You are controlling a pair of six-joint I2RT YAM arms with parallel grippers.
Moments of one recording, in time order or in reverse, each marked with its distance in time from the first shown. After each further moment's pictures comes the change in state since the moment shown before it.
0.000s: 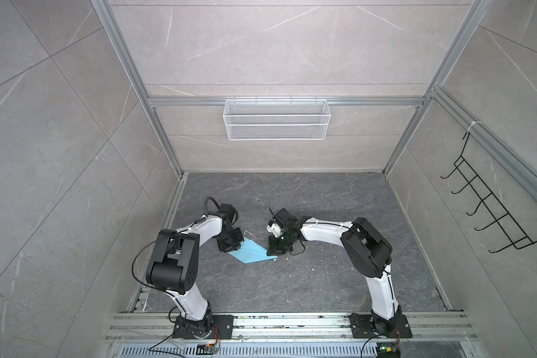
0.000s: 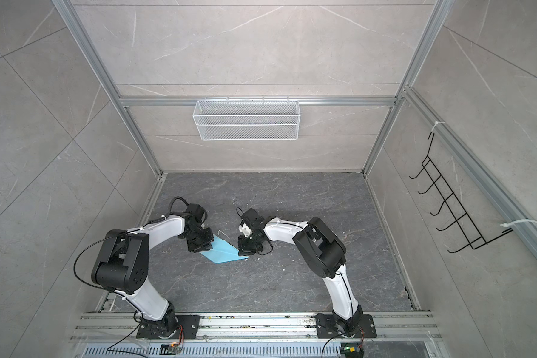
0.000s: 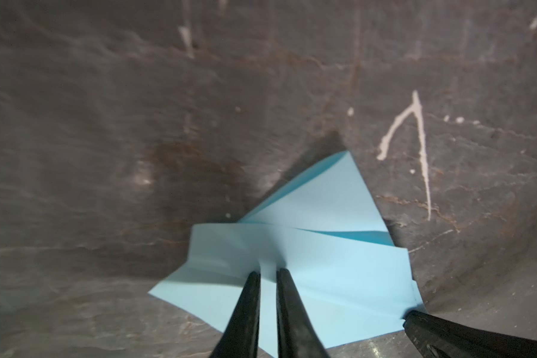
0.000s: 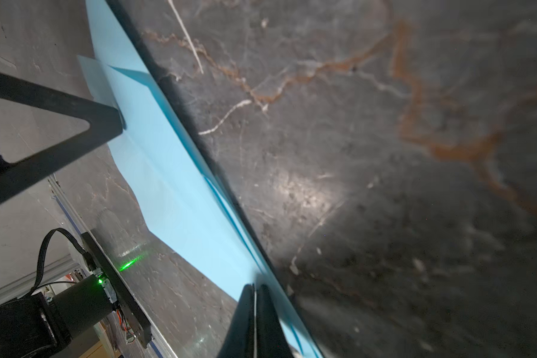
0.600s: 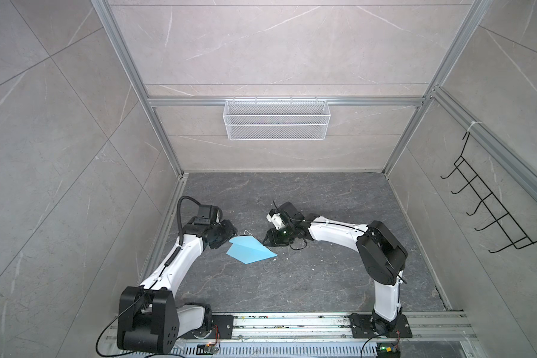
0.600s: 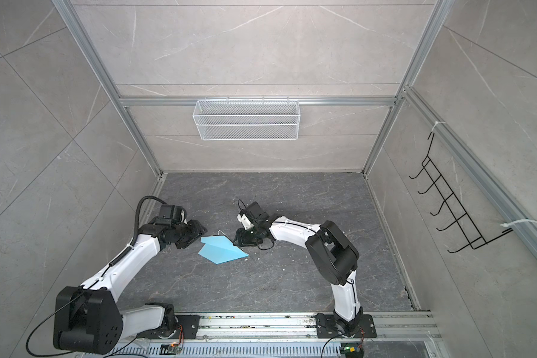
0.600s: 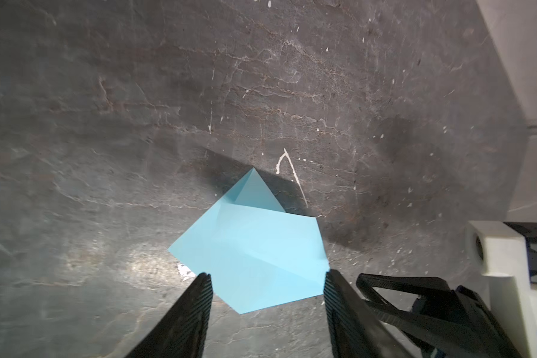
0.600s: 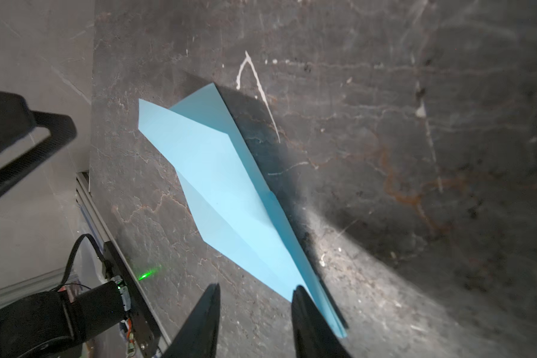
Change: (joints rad) left arm 0.053 -0.465 -0.185 0.162 0.078 -0.137; right arm -0.010 -0.138 -0.050 0.116 0.080 -0.038
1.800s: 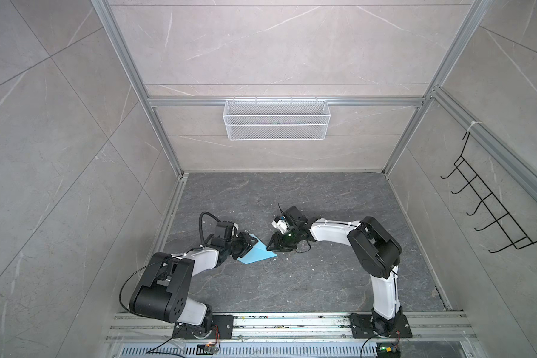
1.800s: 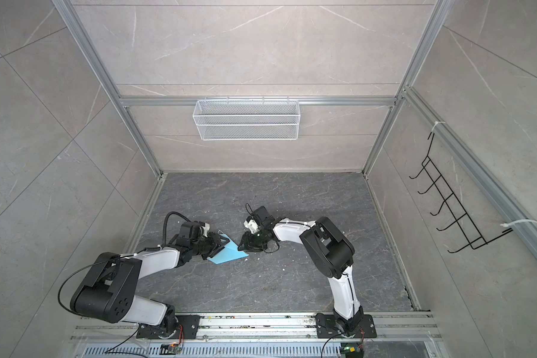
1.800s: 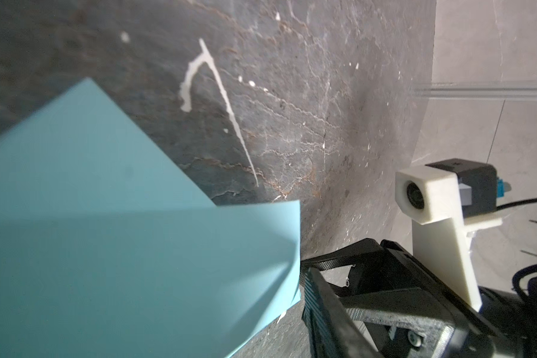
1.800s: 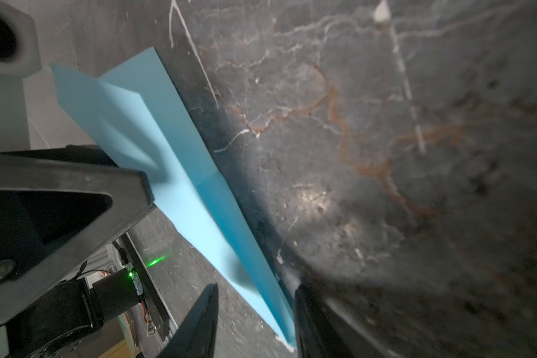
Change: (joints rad) left arm -0.145 0.240 -0.294 0.719 0.247 -0.238; right arm -0.059 0.072 -0.080 0.077 -0.191 0.065
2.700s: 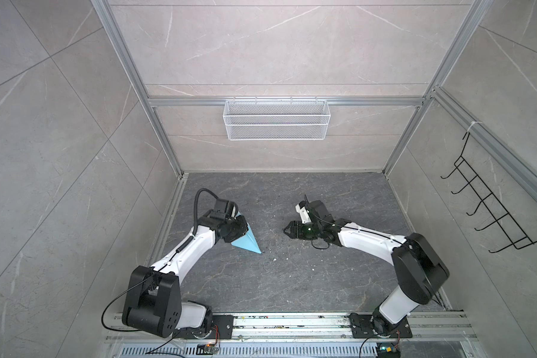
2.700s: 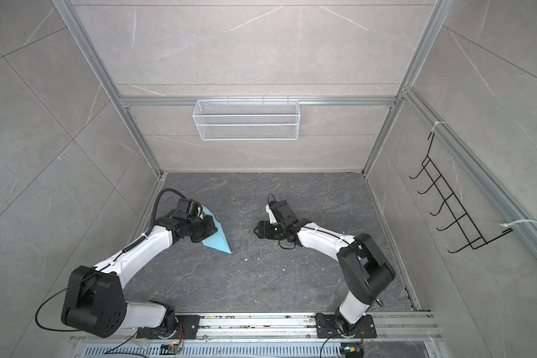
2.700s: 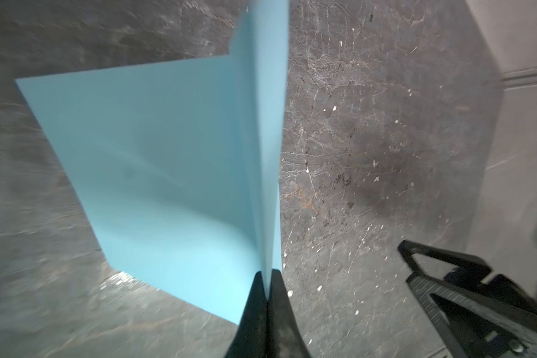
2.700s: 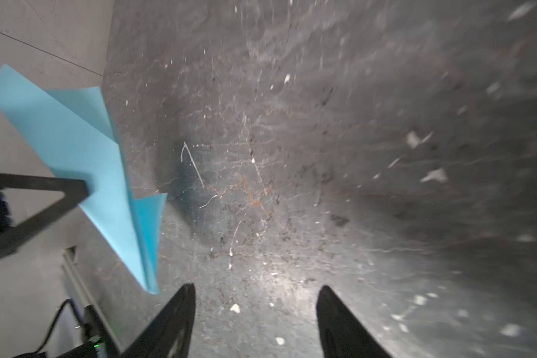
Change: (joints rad) left arm -0.024 -0.078 0.540 -0.830 -0.303 0.292; right arm -0.092 -0.423 -0.249 0.082 0.404 -0.051
